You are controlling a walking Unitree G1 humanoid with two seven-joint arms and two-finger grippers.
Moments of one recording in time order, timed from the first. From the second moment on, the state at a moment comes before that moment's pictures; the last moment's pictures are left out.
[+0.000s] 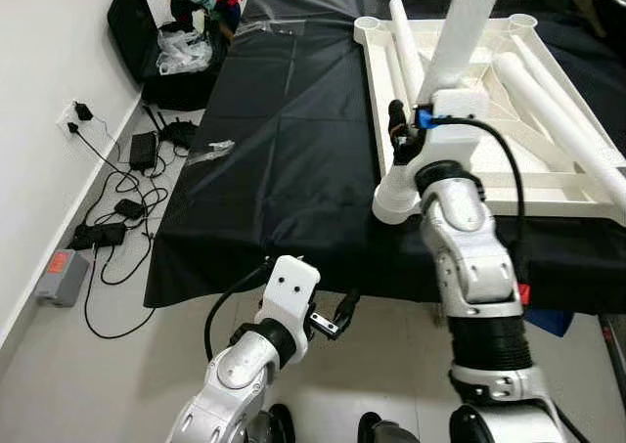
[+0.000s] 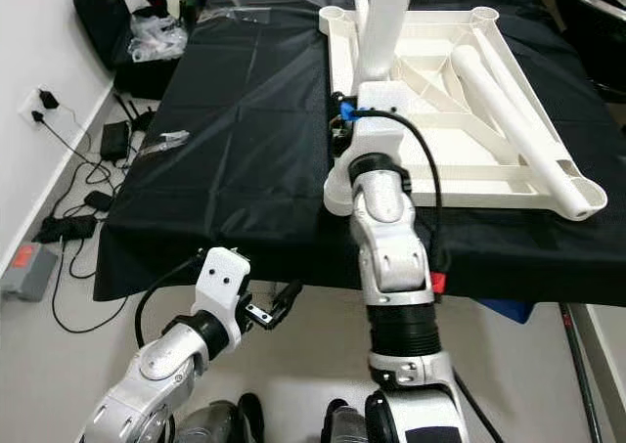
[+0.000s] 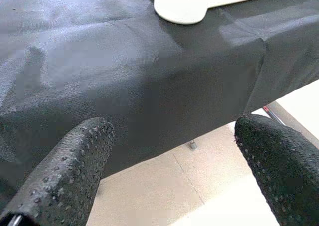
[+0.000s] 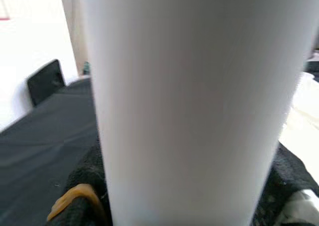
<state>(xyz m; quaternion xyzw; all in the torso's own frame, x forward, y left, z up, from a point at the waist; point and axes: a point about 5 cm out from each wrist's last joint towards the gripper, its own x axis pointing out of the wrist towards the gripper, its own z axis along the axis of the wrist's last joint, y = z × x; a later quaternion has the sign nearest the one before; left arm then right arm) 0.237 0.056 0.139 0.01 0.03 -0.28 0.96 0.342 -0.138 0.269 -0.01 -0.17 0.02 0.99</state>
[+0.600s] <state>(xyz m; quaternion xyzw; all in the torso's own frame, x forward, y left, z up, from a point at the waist) 0.237 0.056 0.139 0.01 0.03 -0.28 0.96 0.338 -0.147 0.269 0.01 -0.19 0.13 0.97</state>
